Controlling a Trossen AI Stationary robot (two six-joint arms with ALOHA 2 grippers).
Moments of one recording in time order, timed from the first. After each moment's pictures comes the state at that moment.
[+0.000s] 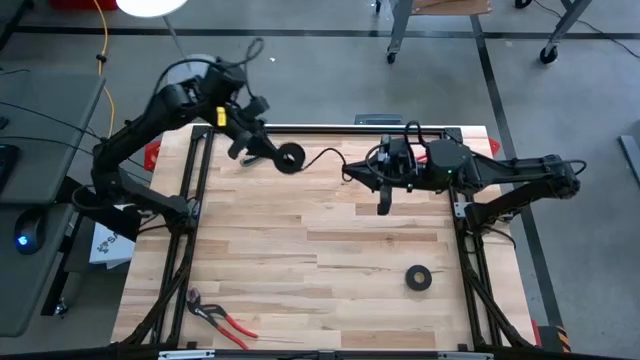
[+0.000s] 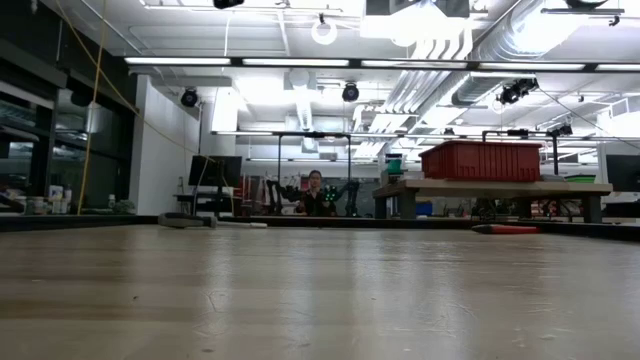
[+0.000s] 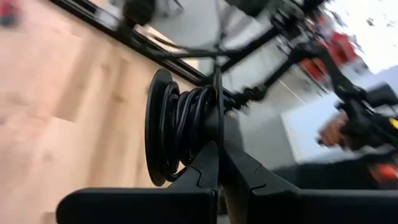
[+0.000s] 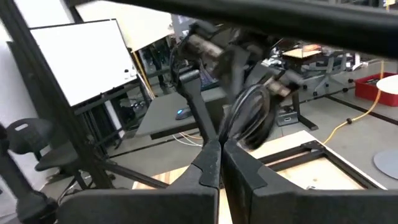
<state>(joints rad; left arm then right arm) 0.52 1.38 1.71 -1.00 0.87 -0.26 0.09 1.24 1.26 -0.01 0.18 0.25</state>
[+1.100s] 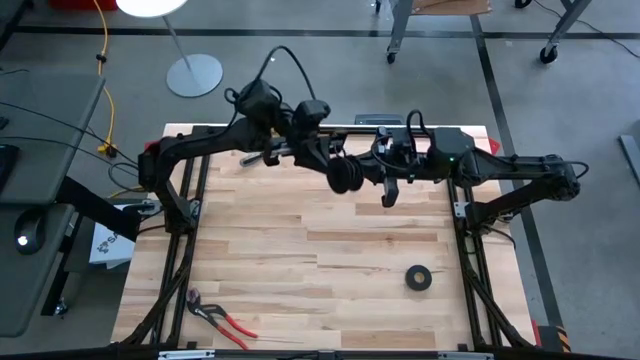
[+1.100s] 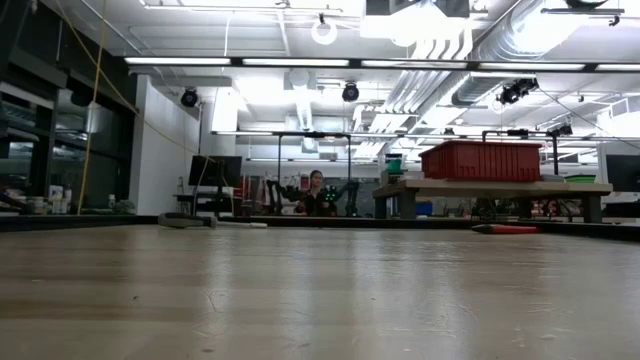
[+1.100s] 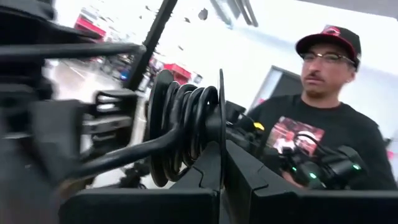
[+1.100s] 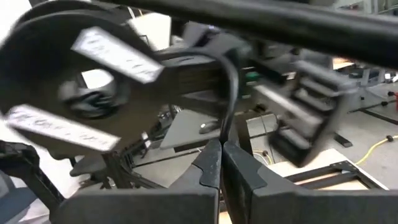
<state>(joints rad) 0.28 1.74 1.71 0.61 1.15 -0.99 0.02 1.24 1.26 0.07 0.00 0.27</state>
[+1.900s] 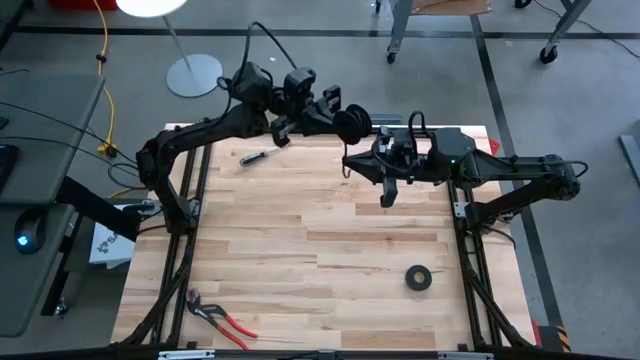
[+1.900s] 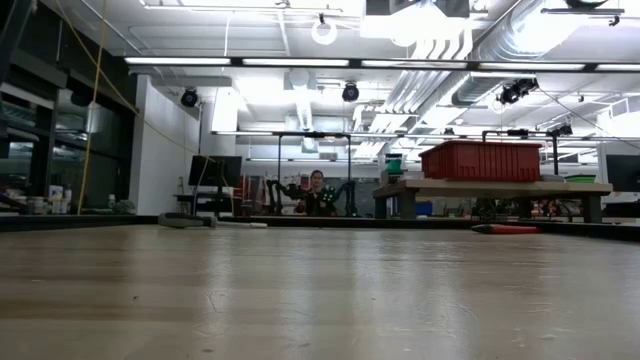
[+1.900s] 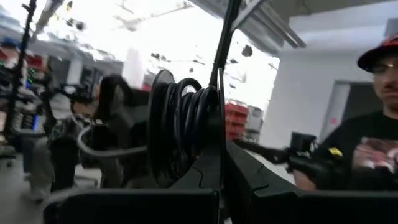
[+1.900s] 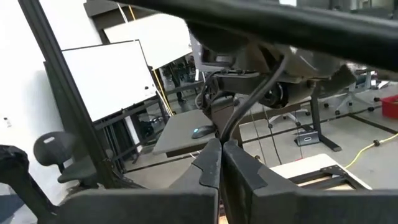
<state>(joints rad) 0.41 1.73 1.71 0.65 0.98 -0.75 0.03 1.24 1.26 0.09 0.06 0.25</state>
